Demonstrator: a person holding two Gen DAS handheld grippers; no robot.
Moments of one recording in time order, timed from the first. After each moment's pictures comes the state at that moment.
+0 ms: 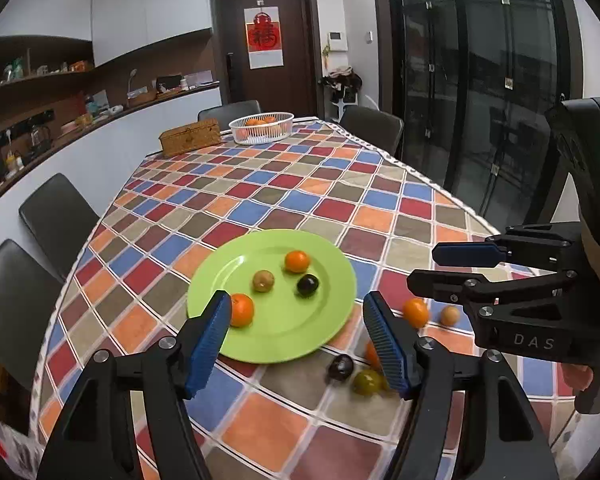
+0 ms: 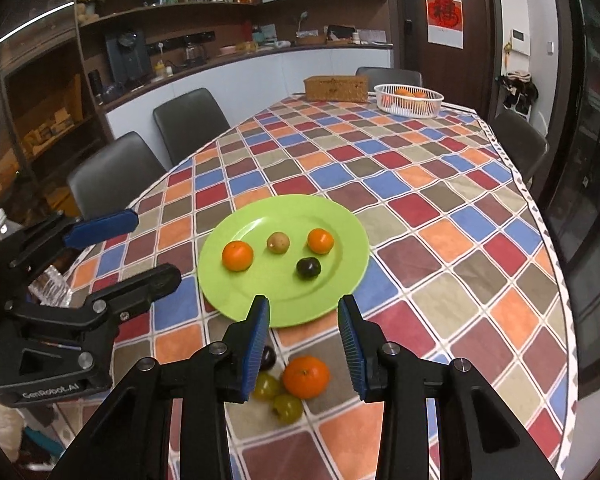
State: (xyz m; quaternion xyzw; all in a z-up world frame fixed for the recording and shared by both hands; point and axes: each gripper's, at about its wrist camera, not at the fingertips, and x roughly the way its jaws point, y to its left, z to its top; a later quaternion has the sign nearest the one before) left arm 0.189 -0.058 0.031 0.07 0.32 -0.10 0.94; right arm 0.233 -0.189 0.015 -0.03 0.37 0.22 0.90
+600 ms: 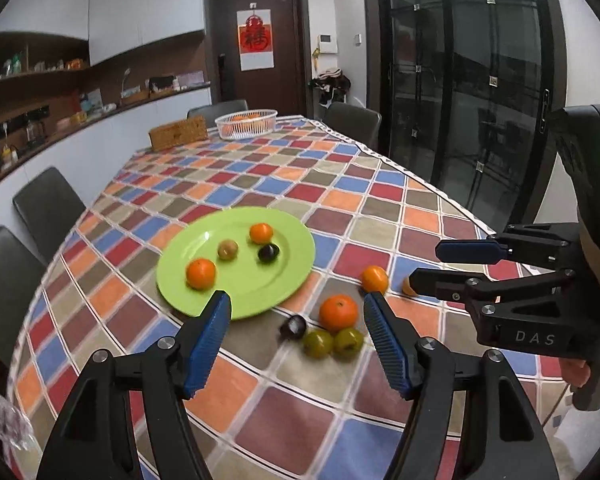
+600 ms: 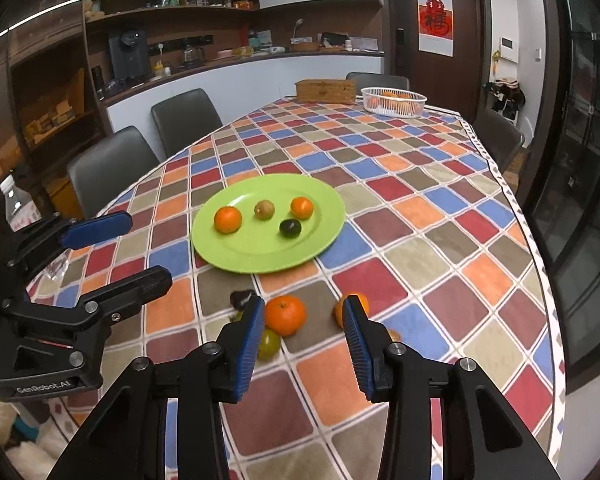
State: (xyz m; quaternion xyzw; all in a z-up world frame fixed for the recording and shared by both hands) left arm 0.142 -0.084 0.002 0.06 0.31 -0.12 0.94; right arm 0.180 -0.223 -0.009 -0.04 0.36 0.20 0.91
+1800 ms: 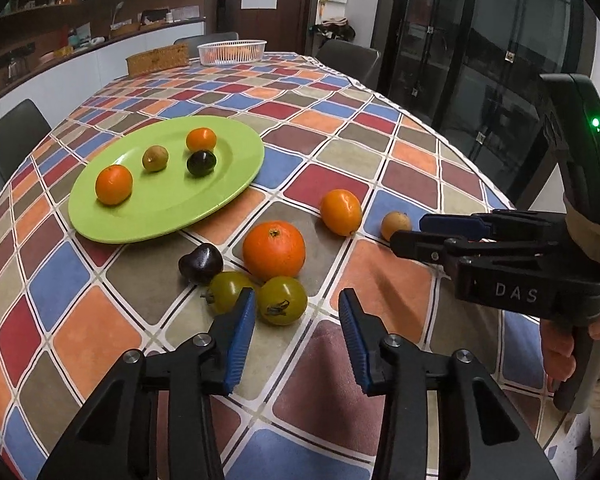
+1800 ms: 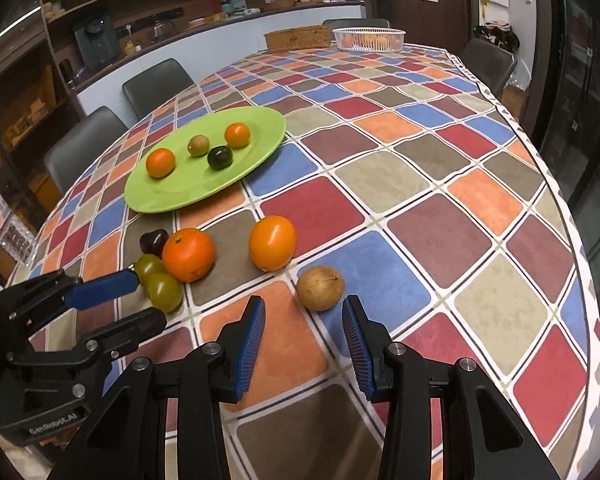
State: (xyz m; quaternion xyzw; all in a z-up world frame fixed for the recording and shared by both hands) left arm 0.179 -0.134 -0.084 0.02 0.41 -0.13 0.90; right arm 0.228 -0.276 -0.089 0.00 0.44 0.19 0.88
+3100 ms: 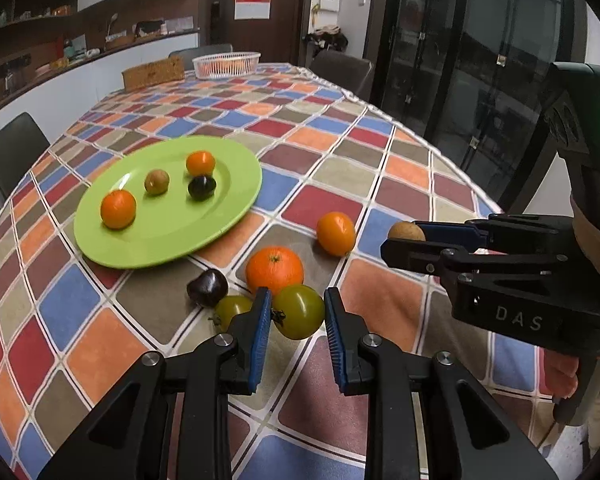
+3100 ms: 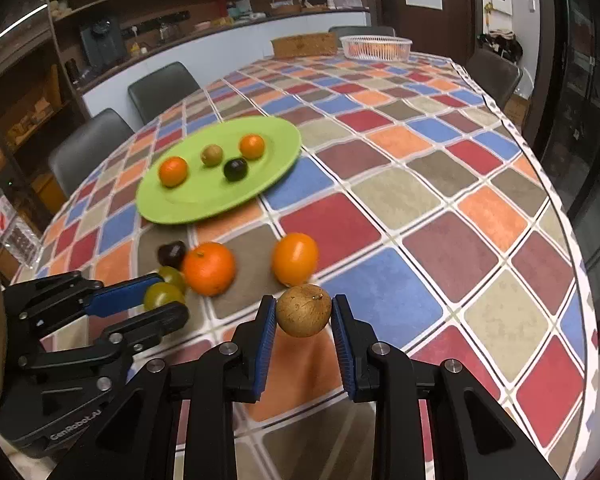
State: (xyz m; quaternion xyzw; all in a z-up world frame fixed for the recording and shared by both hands) left arm 0.176 -0.129 -0.061 0.02 0.39 -0.14 0.91; right arm 0.218 -0.258 -0.067 -0.01 0.42 0.20 0.89
